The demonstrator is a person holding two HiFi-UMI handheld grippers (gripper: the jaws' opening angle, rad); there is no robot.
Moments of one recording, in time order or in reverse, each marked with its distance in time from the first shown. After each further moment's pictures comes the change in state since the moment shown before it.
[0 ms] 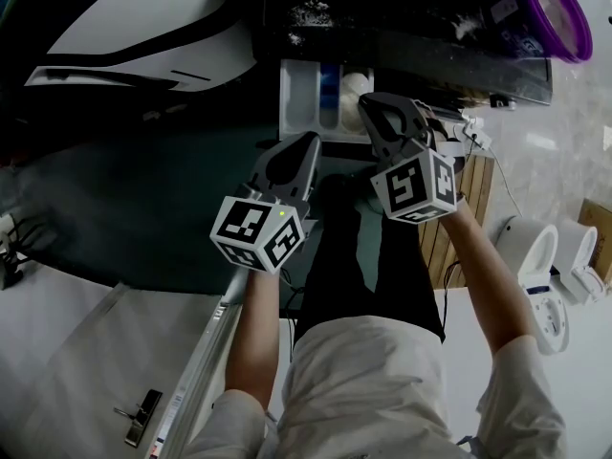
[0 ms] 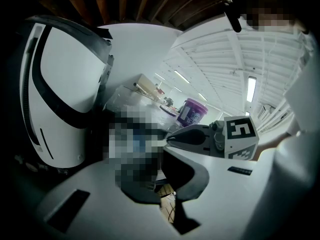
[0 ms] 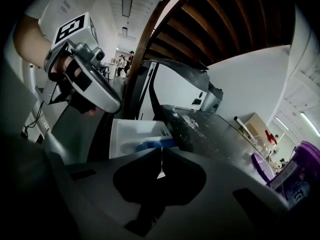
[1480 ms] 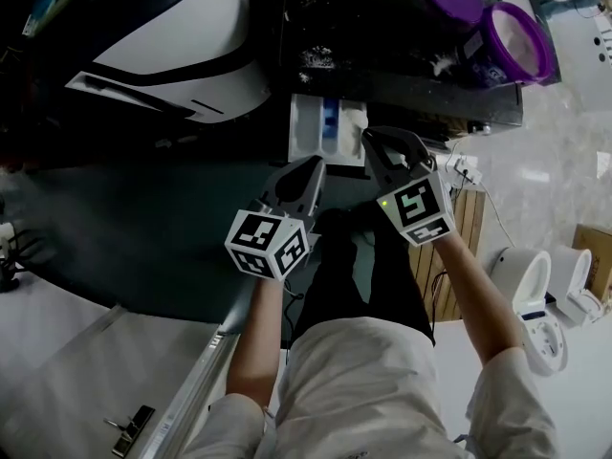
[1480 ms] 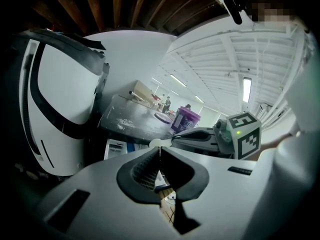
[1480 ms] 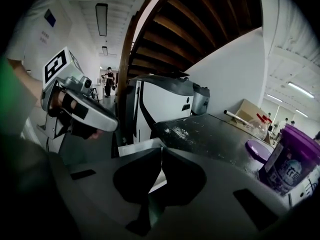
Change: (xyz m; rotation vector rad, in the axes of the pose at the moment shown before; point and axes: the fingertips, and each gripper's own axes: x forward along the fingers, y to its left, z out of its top) left arm -0.022 -0.027 0.028 0.044 -0.050 -0.015; right arm -0.050 -0.013 0.035 0.251 -0.089 -0.006
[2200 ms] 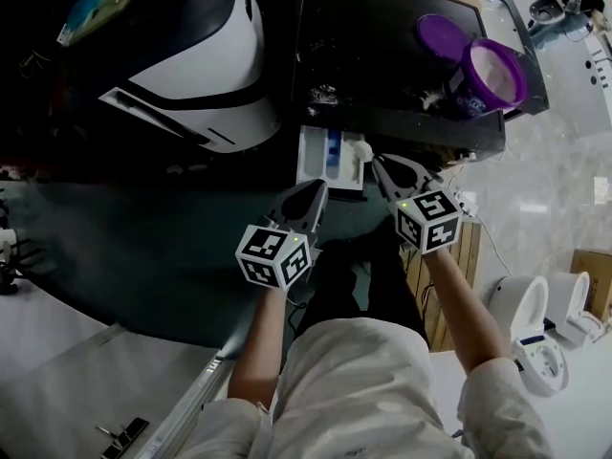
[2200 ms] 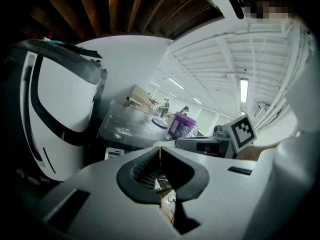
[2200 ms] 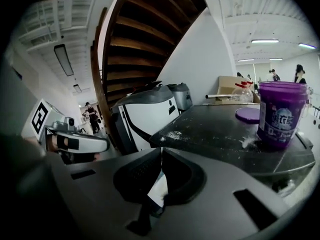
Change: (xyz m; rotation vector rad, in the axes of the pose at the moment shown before) left arm -0.020 -0.015 0.021 0.025 -0.032 -0.006; right arm -0.029 -0.019 0.004 0.474 -0.088 -0.010
